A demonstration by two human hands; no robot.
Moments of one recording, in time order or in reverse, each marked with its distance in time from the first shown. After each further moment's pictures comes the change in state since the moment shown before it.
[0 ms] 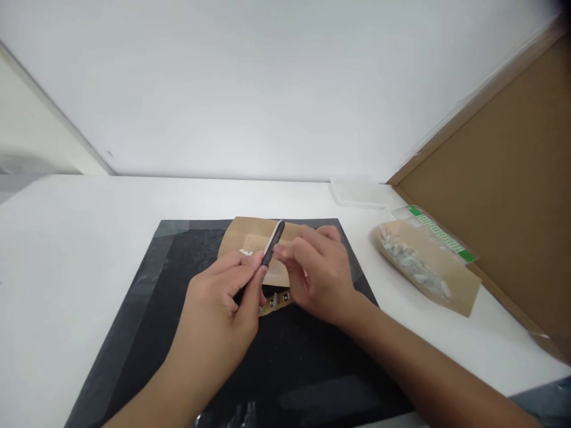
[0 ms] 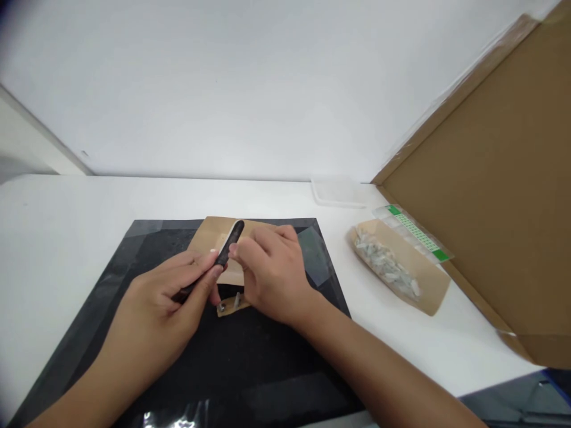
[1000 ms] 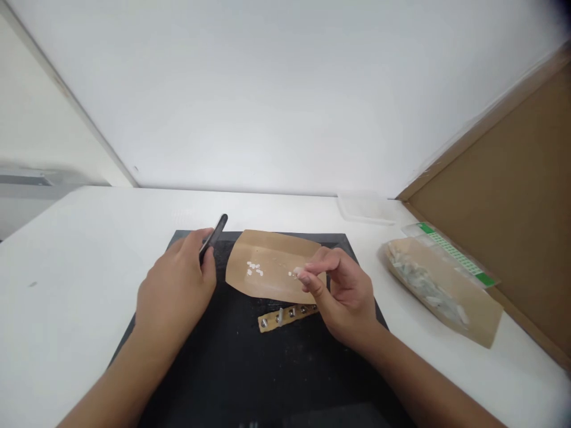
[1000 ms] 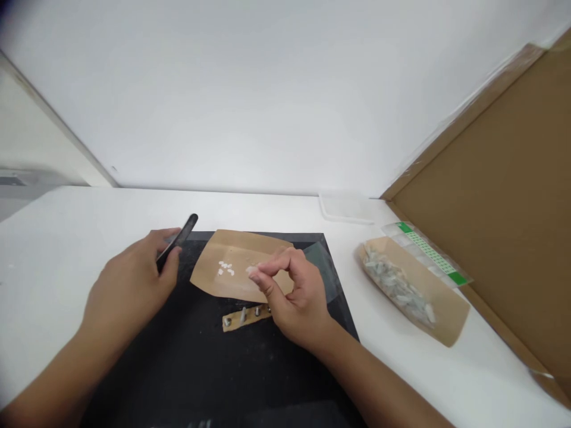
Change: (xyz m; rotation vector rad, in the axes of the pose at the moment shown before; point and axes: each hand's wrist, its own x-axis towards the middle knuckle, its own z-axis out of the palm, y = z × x) left_hand 0.024 -0.056 -0.036 0.701 0.111 -0.300; right_hand -0.025 0.008 -0.004 0.628 0.082 0.419
